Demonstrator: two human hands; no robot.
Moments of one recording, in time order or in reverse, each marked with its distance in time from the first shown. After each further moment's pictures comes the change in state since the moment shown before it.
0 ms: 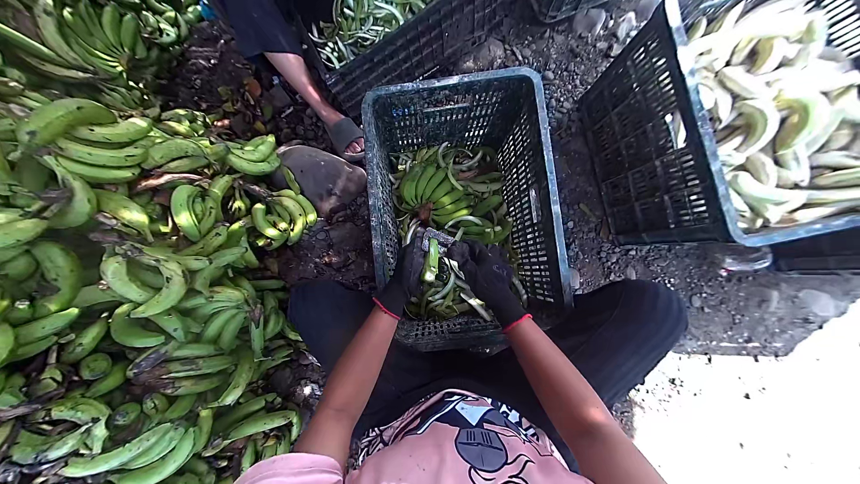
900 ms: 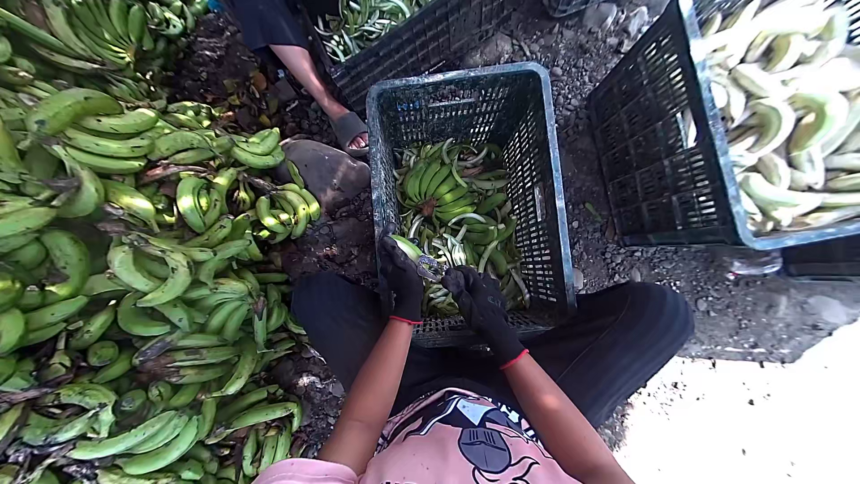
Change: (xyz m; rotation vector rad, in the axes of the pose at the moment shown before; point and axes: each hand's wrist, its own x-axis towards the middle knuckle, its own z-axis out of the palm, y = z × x) left_hand -0.024 -0.018 0.010 0.379 0.731 0.551; right_hand -0.049 -0.003 0.014 -0.004 -0.153 0.035
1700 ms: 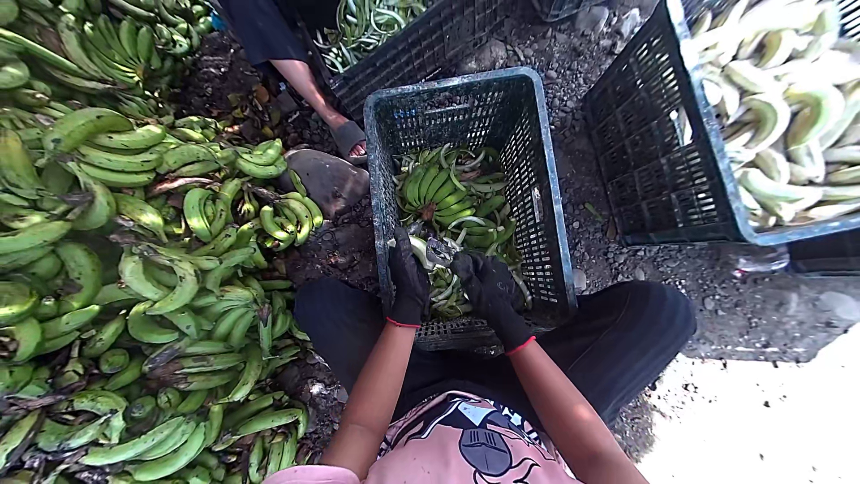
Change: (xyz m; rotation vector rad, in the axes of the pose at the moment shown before) left_hand 0.004 0.019 0.006 -0.628 -0.295 -0.271; right_hand 0.020 0.002 -0.014 0.054 0.169 -0.084
